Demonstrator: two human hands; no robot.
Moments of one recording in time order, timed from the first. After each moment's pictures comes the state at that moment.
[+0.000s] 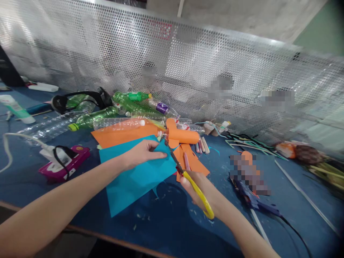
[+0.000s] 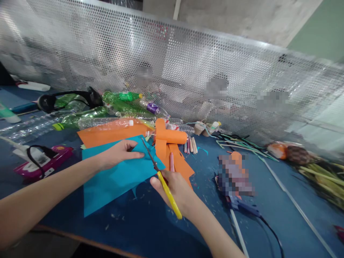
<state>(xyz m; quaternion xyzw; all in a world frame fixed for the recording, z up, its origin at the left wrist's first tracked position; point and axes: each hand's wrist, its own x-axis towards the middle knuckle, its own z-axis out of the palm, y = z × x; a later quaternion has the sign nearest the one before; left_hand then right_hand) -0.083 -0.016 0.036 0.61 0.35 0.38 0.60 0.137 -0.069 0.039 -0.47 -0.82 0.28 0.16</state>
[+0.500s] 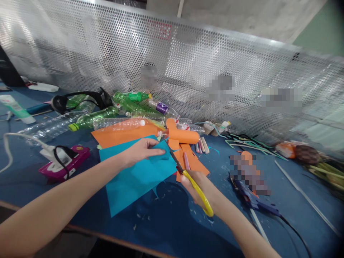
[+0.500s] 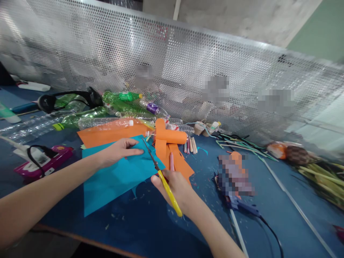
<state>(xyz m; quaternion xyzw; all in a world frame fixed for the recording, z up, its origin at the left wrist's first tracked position) -0.087 -0.011 0.037 0.63 0.40 0.37 0.56 0.138 -0.066 0.037 -0.50 -0.81 0.28 0.14</state>
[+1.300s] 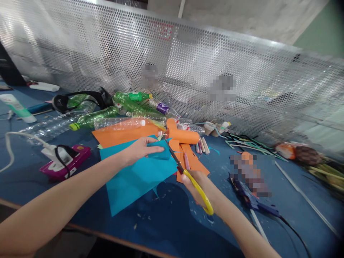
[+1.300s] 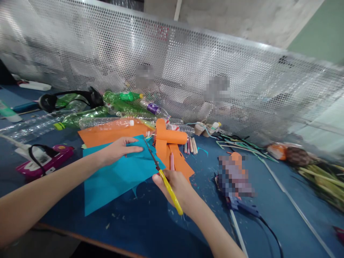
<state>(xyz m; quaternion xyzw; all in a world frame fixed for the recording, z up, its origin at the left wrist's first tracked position) -0.091 -0.009 0.035 0.63 0.43 0.38 0.52 0.135 -0.066 0.038 -0.53 -0.79 0.28 0.14</state>
